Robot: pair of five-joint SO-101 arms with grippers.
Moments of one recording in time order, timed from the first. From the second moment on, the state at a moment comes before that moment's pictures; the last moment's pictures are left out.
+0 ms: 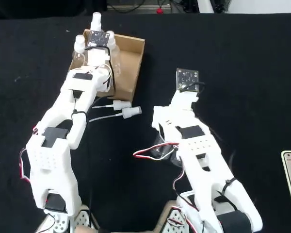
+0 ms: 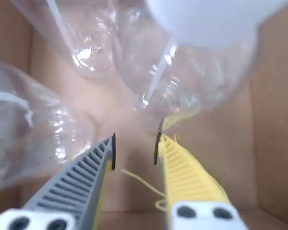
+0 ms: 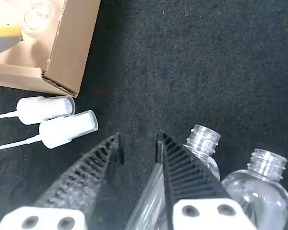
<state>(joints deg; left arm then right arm) 2.7 26.6 2.0 27.8 -5.3 -12.3 -30.2 62.2 27.6 -15.8</state>
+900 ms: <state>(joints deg) 2.7 29.4 -0.2 24.4 -5.1 -12.3 -30.2 62.2 27.6 -15.8</state>
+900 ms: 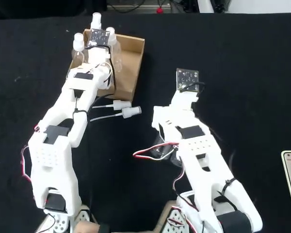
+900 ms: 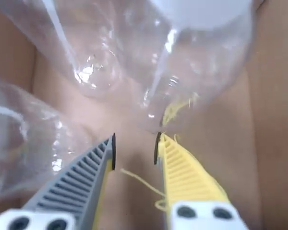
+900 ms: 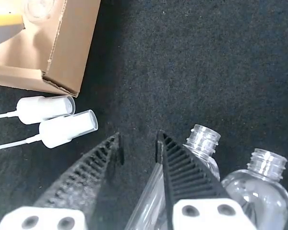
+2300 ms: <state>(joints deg) 2.8 22.3 6.3 22.3 -5.3 -12.3 -30.2 62.2 27.6 -15.8</state>
